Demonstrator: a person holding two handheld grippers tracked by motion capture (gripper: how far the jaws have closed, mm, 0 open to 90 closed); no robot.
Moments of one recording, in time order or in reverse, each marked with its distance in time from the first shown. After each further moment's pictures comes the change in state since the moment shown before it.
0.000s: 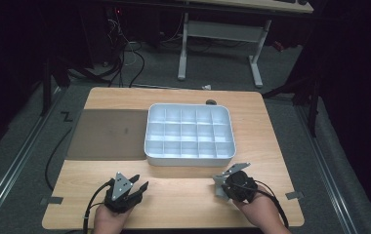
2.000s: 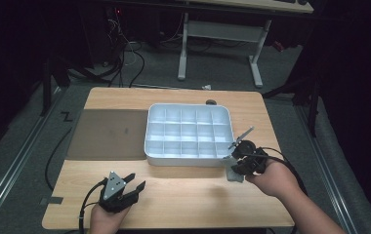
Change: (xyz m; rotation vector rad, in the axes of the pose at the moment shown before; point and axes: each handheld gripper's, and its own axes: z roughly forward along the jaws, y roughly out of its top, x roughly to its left) left arm 0.010 0.001 -0.011 -0.043 -0.022 -0.050; right arm -0.042 0.070 -0.066 0.164 0.043 -0.096
